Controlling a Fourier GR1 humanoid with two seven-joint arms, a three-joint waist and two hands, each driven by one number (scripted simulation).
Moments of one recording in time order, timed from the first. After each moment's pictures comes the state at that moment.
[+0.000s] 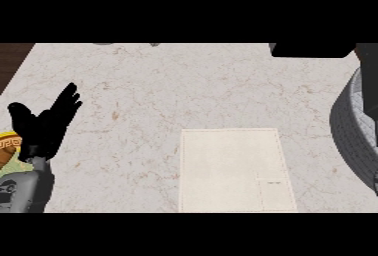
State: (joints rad) left arm -0.21 0.26 0.14 -1.40 0.06 -0.06 0.22; right arm -1.26 -0.36 -0.56 -0.68 1.84 -0.46 1.13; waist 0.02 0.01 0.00
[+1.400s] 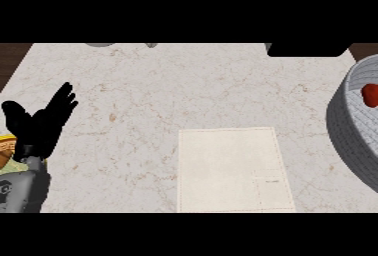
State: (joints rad) left arm -0.21 0.27 0.17 -1.41 0.06 -0.06 0.25; right arm -0.81 -0.36 -0.69 -1.01 1.63 -0.62 1.00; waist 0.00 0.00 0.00
